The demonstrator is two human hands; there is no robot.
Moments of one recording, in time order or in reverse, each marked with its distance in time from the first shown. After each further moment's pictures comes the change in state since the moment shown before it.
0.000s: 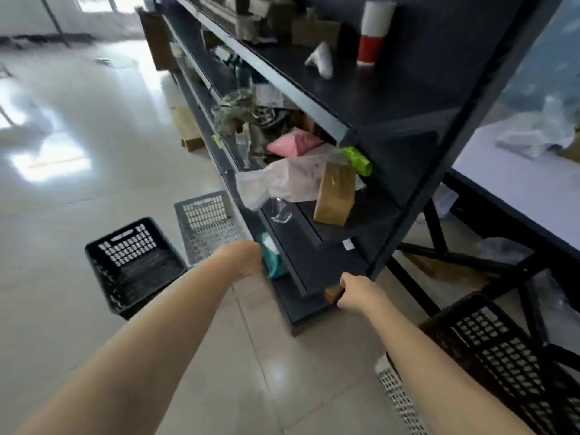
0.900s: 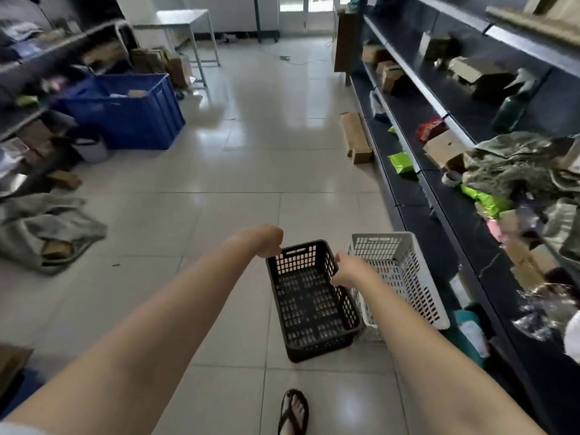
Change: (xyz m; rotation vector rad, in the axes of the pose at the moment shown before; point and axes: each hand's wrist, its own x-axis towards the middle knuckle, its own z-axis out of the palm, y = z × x) left_hand -0.003 -0.626 -0.069 -0.192 0.046 -0.369; right_hand 0.159 -0.708 0.035 -0.115 -0.159 -0.443
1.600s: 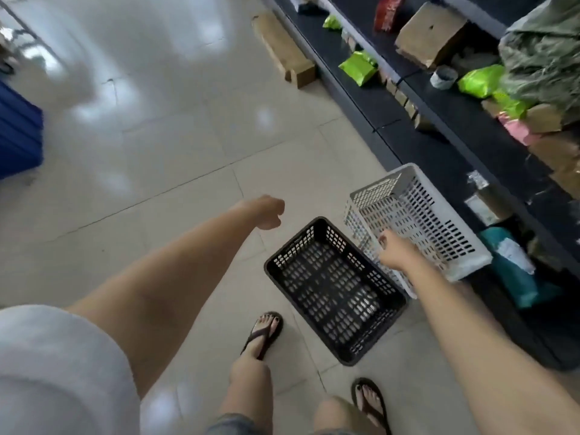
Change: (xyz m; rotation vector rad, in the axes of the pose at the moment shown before) left_hand 0.399 -0.094 -0.062 0.221 -0.208 0.339; right_hand 0.257 -0.005 -0.005 0.362 0.037 0.486
